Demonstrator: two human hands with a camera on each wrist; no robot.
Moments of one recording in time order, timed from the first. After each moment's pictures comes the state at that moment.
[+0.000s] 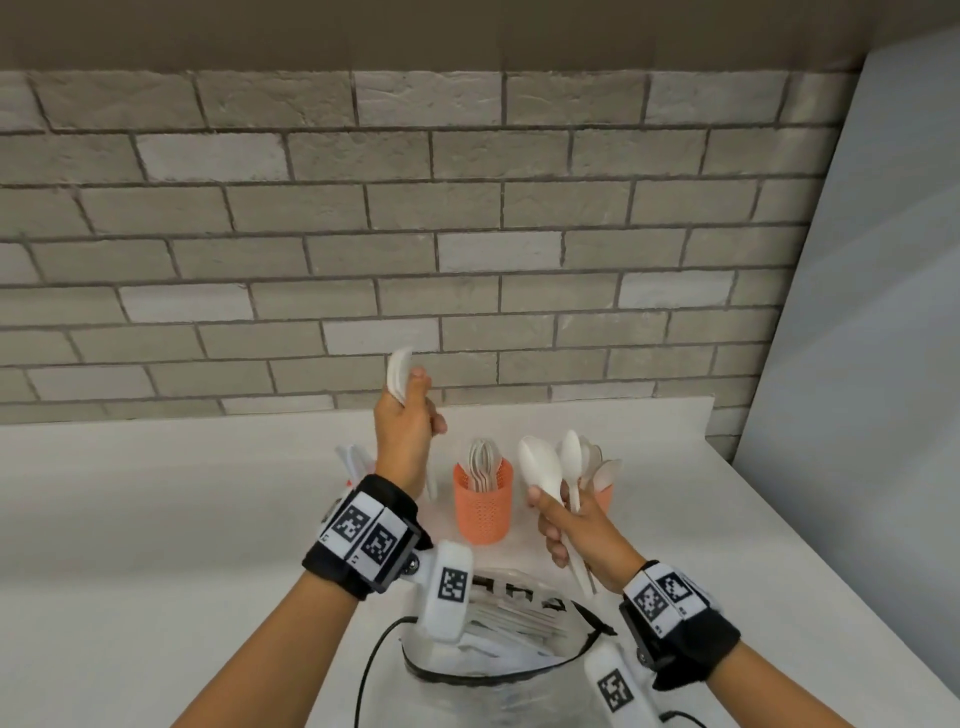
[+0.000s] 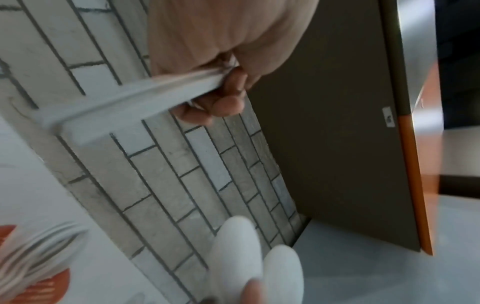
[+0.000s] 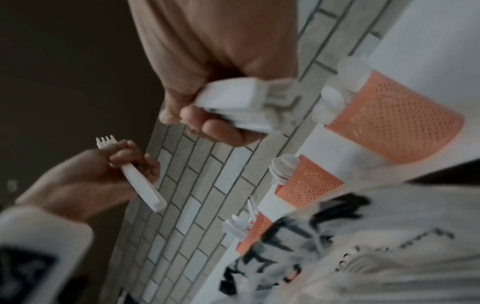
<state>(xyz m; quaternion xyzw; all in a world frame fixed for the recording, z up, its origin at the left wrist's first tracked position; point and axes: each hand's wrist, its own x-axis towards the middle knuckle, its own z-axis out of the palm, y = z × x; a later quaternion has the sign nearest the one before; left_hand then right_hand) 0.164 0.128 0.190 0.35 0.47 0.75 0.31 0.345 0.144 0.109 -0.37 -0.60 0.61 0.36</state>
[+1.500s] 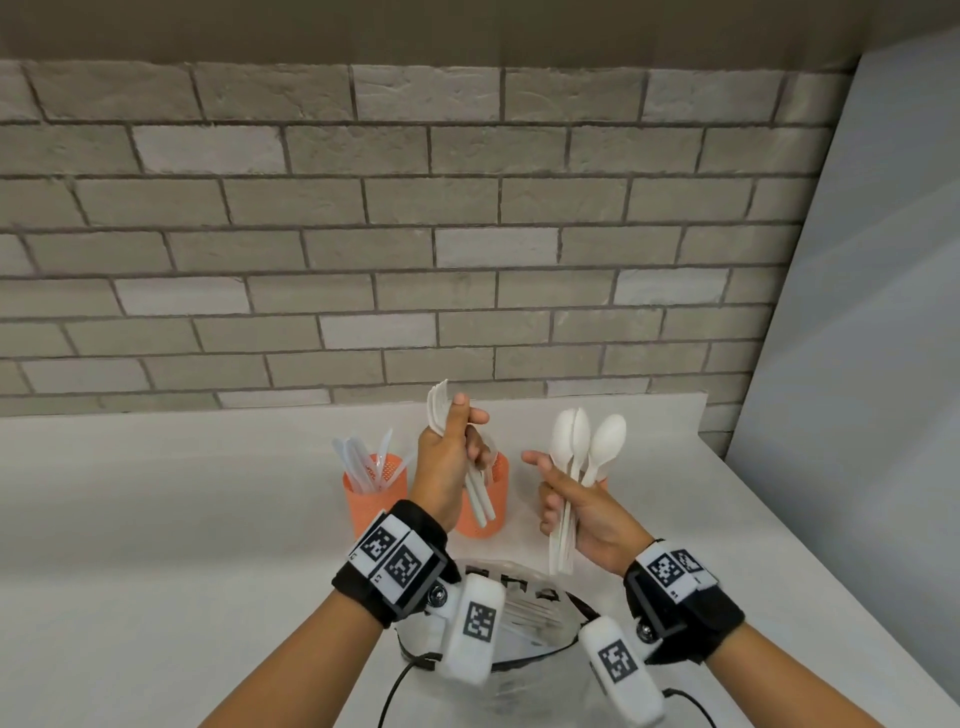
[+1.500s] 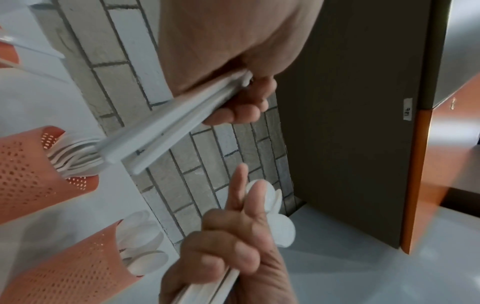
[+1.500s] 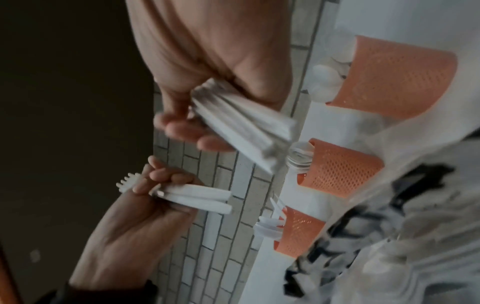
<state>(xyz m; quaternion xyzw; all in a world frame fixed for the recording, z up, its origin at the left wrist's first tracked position) 0.199 0.116 0.165 0.37 0.44 0.70 0.43 0.350 0.145 0.125 -0.30 -0.47 0.73 0.40</state>
